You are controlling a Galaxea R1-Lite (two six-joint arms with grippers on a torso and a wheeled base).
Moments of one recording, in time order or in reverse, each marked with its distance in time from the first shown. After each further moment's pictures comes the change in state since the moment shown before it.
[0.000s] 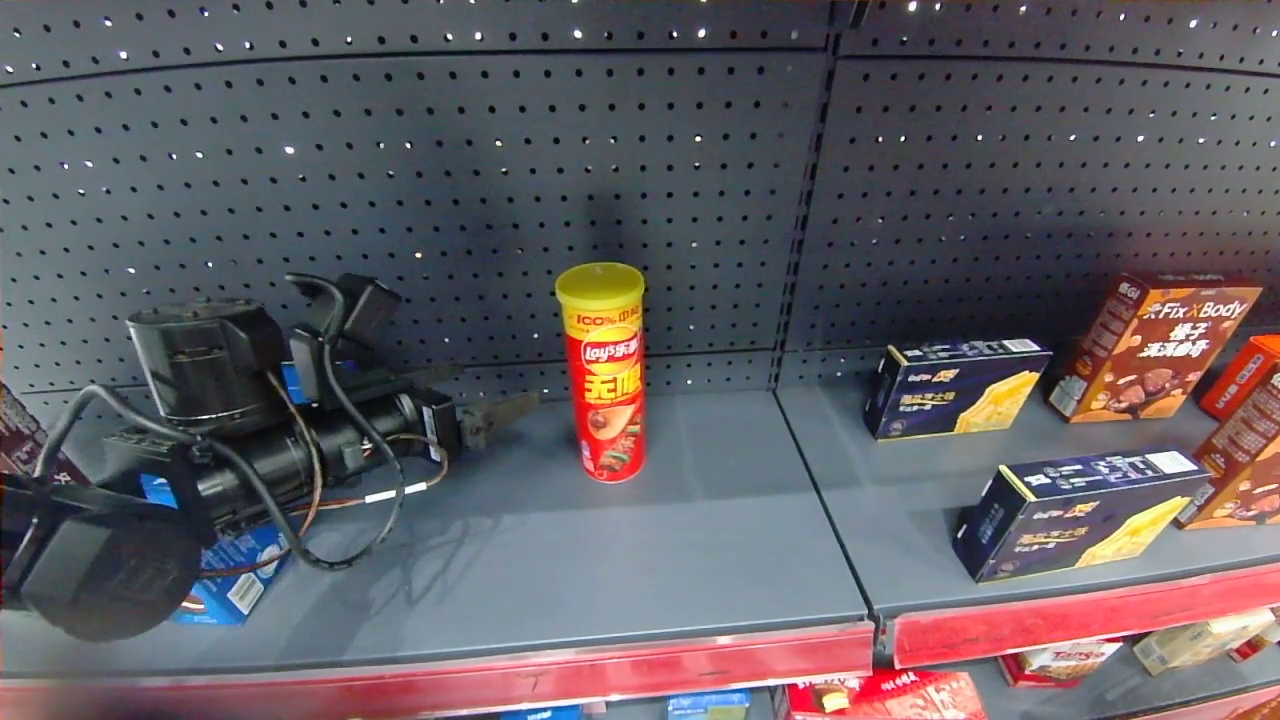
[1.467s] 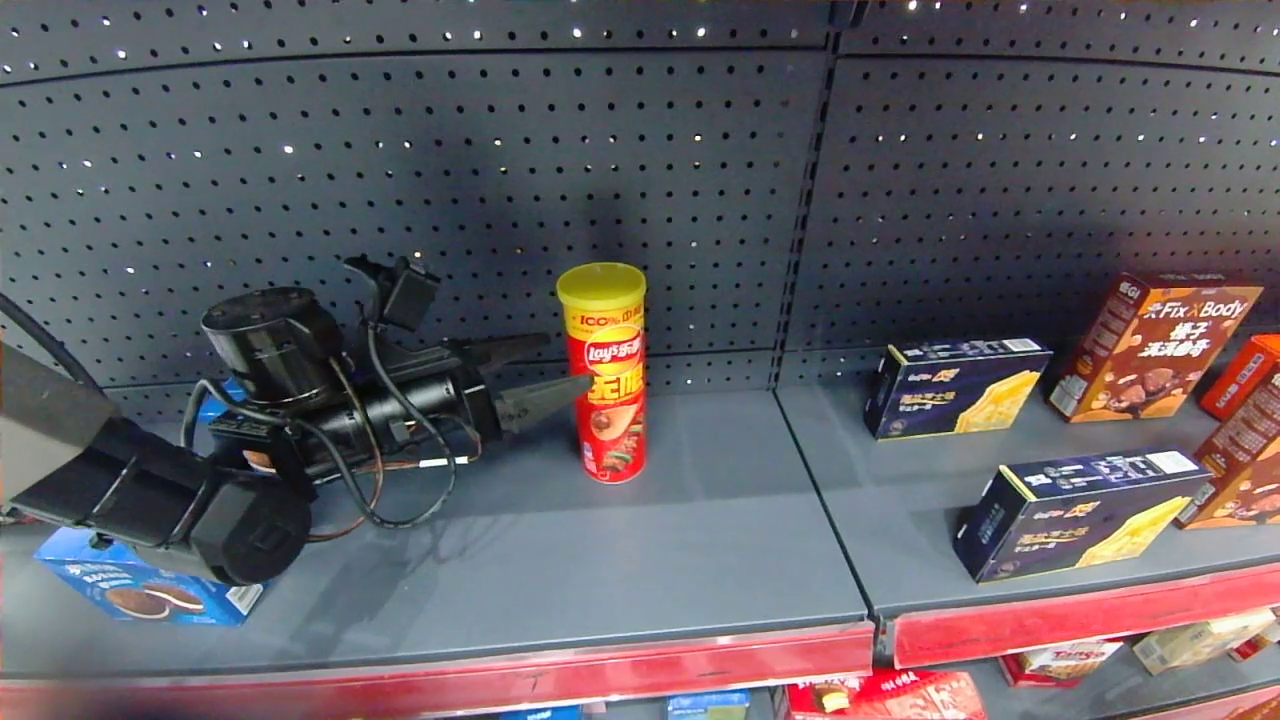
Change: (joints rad) left arm 0.001 0.212 -0.128 -0.331 -0.427 -0.127; right arm -0.001 -0.005 0.002 0.000 0.000 0.000
